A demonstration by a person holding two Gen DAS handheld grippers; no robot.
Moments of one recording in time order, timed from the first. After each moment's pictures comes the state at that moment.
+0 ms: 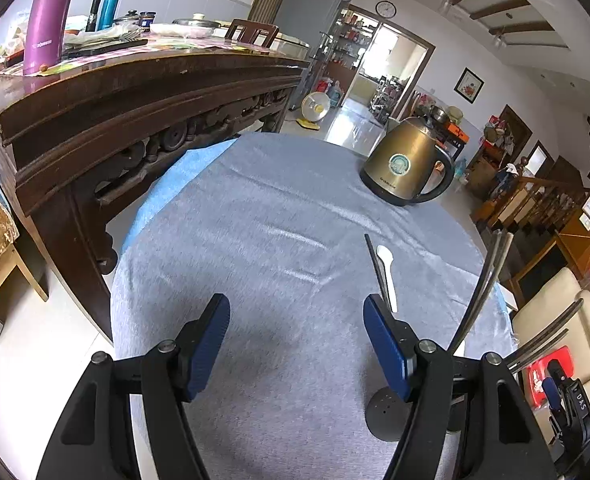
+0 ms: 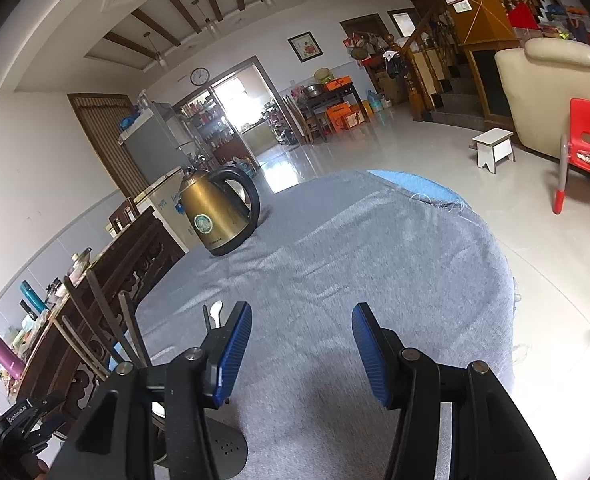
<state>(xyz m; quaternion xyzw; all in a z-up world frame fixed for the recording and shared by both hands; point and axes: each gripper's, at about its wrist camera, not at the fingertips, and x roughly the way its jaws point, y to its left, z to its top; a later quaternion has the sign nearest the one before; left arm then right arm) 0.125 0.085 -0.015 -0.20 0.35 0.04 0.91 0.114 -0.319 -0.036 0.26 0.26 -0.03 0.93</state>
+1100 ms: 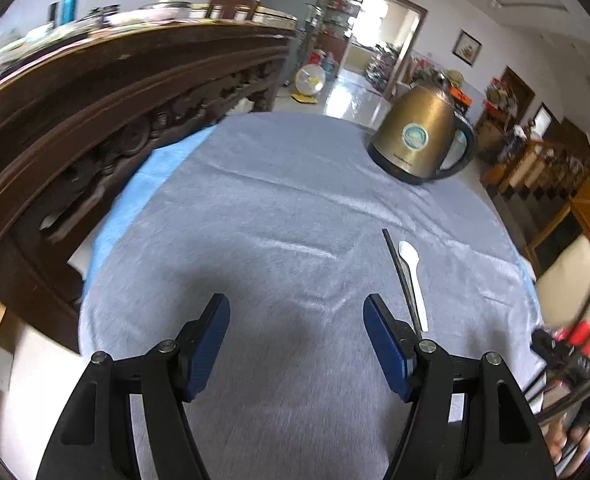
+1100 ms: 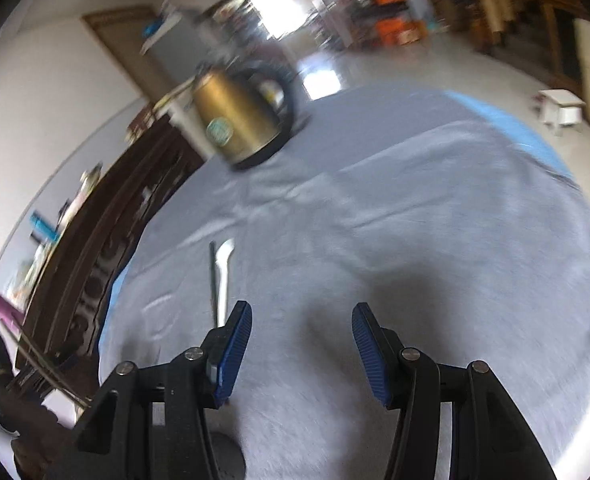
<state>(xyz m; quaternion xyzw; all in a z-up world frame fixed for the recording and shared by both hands) 0.223 0.081 -0.043 -0.15 0.40 0.03 0.90 0.266 -0.296 -0.082 0.22 0.42 0.10 0.87</state>
